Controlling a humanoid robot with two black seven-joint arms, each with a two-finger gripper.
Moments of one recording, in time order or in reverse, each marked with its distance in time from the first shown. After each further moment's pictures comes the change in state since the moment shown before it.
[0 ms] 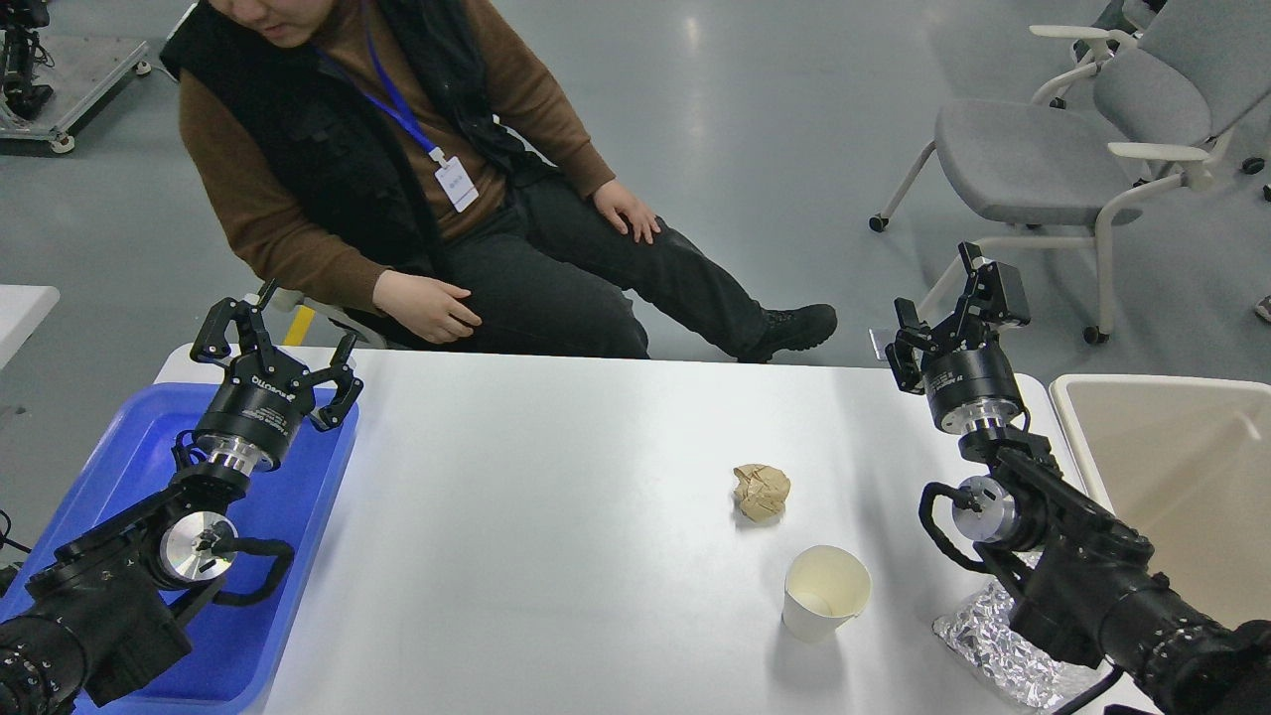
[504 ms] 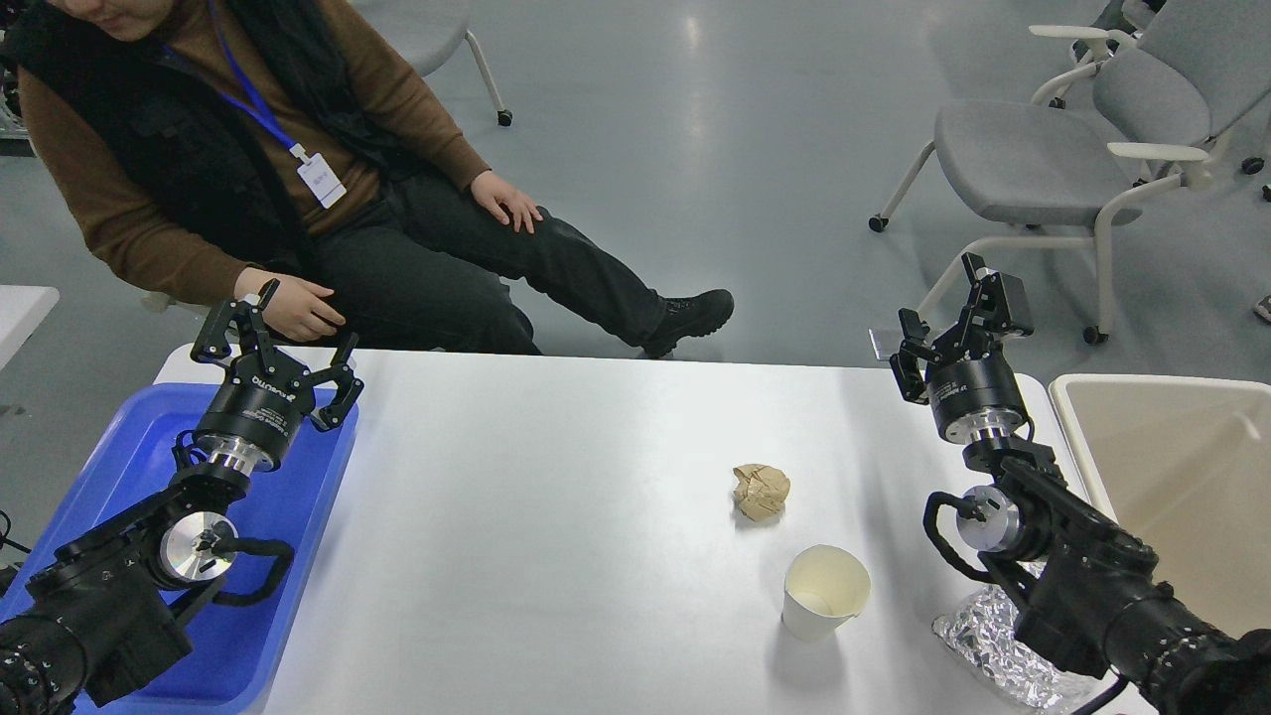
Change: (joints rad) left arm 0.000 0.000 0.001 0.000 0.000 -0.001 0.000; right arm -0.019 -0.007 -0.001 0.002 -0.001 0.000 0.001
